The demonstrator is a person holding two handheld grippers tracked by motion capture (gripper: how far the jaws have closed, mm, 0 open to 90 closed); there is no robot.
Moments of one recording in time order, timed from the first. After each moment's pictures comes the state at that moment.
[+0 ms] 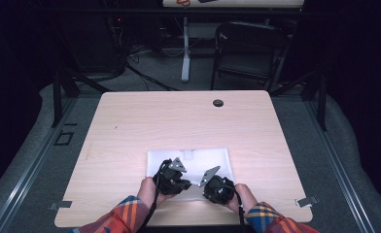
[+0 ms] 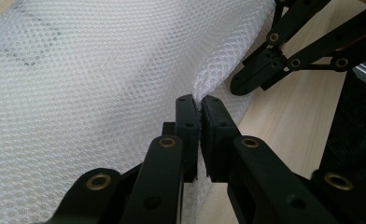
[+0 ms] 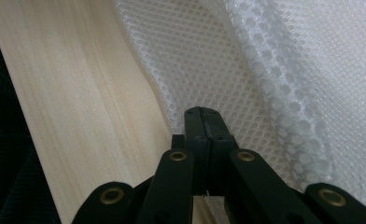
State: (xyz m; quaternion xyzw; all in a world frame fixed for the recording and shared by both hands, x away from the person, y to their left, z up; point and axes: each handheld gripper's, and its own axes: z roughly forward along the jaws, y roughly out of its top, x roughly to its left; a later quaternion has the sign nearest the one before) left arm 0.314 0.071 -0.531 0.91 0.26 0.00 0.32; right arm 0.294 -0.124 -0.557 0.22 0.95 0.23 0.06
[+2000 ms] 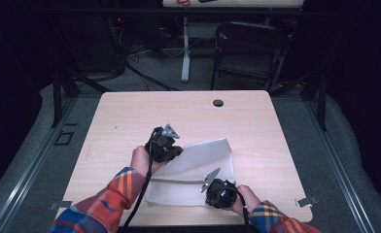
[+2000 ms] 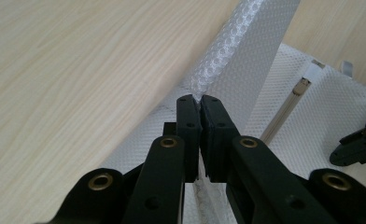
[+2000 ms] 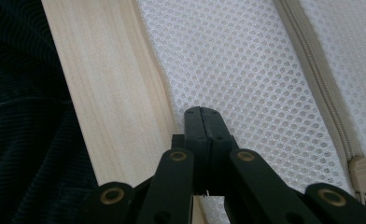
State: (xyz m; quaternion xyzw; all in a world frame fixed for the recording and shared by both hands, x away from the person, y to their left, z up) left arm 0.371 0.086 -0.461 0.89 0.29 0.10 0.33; right arm 0.287 -0.129 -0.554 0.19 0.96 0.21 0.01
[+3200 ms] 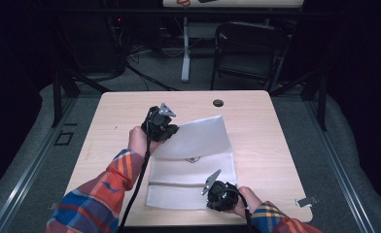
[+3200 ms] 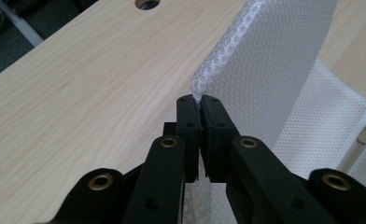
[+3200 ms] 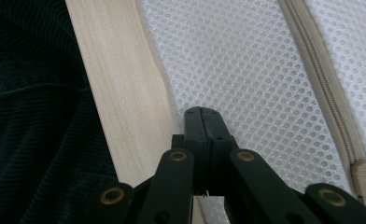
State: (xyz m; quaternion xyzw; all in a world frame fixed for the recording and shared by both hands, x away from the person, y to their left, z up) left arm 0.413 0.093 -0.428 0.87 0.31 0.17 0.33; right arm 0.282 -0.132 -0.551 0.18 0.97 0.19 0.00
